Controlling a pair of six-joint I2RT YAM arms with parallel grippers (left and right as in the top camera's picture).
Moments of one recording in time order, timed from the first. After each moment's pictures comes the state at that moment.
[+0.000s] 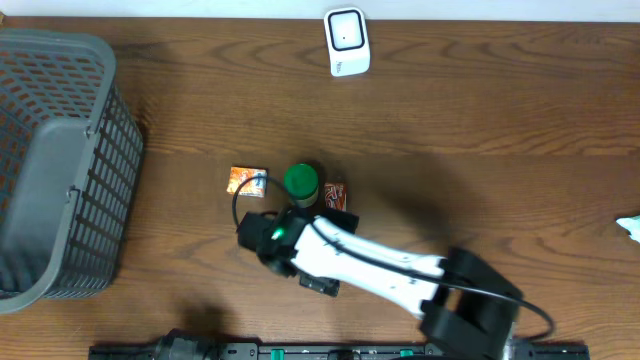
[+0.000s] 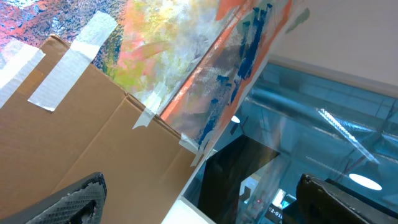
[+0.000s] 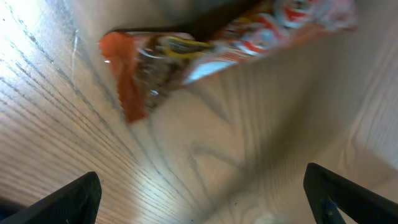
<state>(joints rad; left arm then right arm) -0.25 0.05 1.39 -0.42 -0.82 0.04 1.13 1.96 1.46 -1.30 0.38 -0.03</state>
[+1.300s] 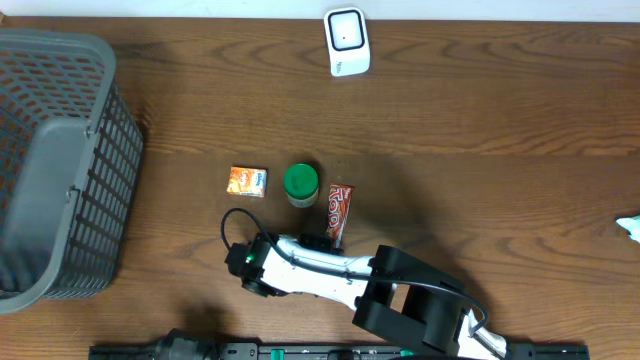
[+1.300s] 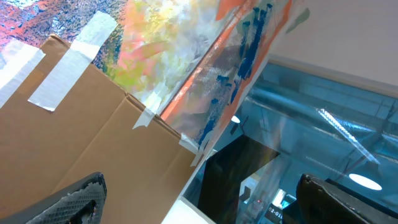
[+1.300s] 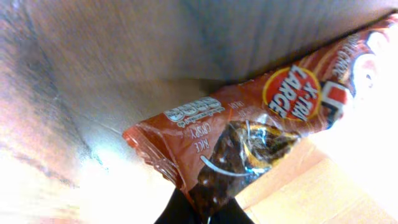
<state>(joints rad) -0.25 0.05 1.39 -0.42 -0.82 0.04 1.21 2.16 1.47 -1.26 0.55 -0.01</state>
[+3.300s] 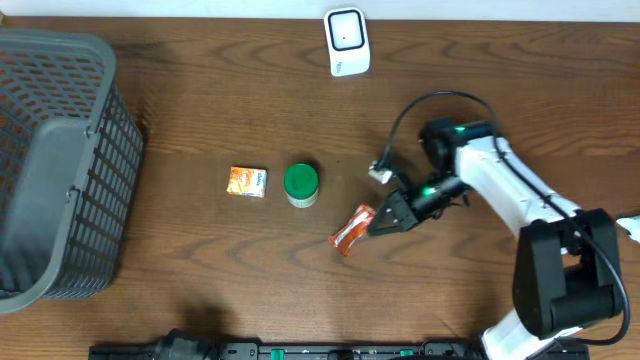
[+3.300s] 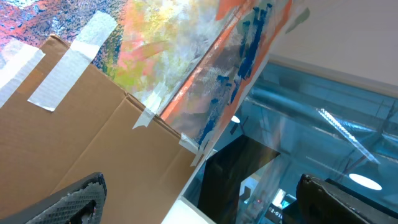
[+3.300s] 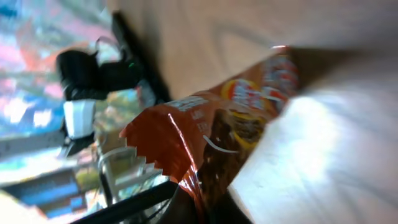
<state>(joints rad) -0.25 0.05 1.39 -0.42 -0.82 0.04 0.24 1.79 1.18 -1.26 -0.92 -0.45</state>
